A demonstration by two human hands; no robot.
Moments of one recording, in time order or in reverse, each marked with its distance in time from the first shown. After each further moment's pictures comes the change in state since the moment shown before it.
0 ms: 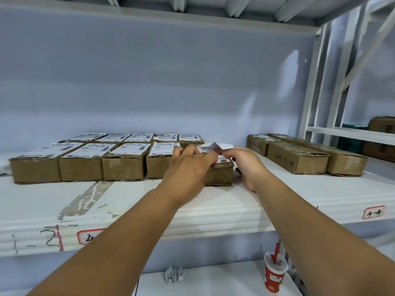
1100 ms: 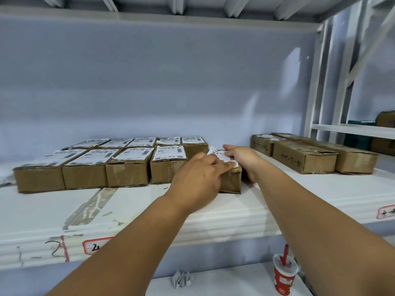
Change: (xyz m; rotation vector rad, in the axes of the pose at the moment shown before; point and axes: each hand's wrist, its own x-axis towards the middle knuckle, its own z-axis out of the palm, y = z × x) left_hand 0.000 0.002 0.006 -0.065 0.048 0.112; right_hand 0.052 0.012 0.001 -0.157 -0.104 0.119
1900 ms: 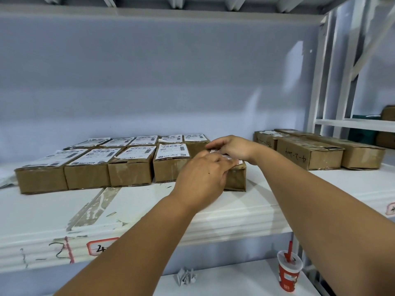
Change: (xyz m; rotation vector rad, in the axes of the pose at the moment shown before) left_hand 0.001 0.001 0.001 -0.047 0.021 -0.025; right_hand 0.013 -0.025 0.006 -0.476 -0.233 -0.254
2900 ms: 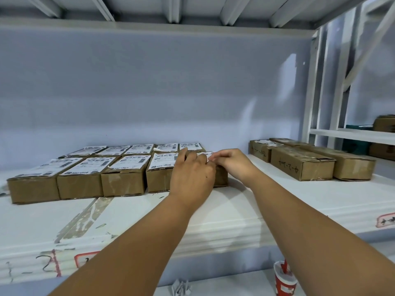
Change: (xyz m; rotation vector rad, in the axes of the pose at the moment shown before) left_hand 0.023 -0.008 0.015 0.501 0.003 -0.111; right_hand -0.004 0.027 0.013 0.291 0.311 -0.046
